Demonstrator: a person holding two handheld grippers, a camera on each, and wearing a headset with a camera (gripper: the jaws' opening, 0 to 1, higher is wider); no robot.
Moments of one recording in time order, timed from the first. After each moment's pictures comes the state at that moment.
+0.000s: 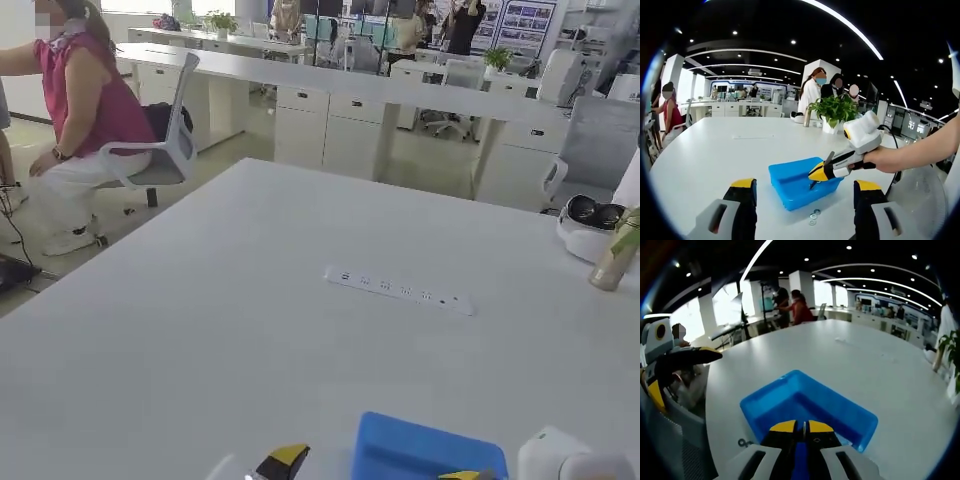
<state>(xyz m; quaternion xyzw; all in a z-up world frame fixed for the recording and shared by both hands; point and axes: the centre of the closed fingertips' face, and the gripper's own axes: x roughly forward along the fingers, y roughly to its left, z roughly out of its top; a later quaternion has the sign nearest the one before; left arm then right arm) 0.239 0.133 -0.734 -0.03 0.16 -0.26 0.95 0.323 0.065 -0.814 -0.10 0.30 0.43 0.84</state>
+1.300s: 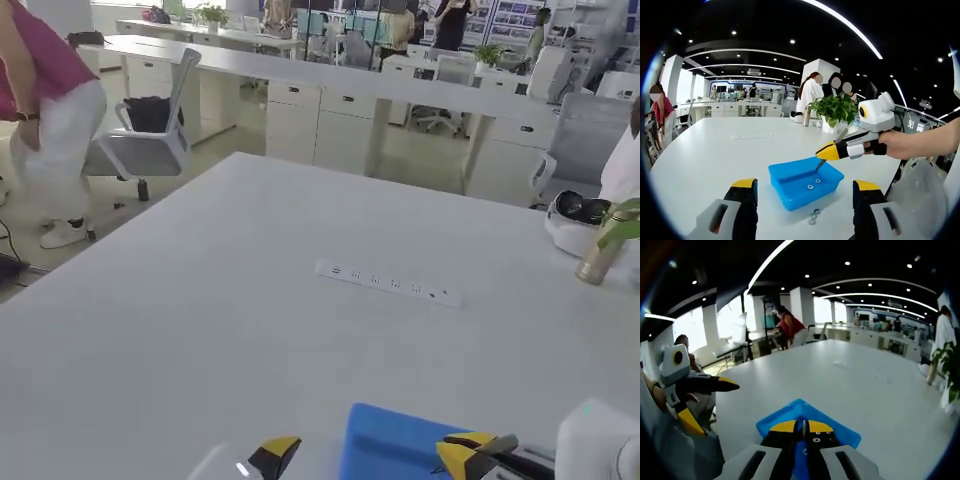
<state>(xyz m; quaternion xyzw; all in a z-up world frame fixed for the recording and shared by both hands) 0.237 0.132 -0.736 -0.03 0.16 -0.27 0.95 0.318 0.055 -0.752 -0.08 0.23 0.44 0.87</state>
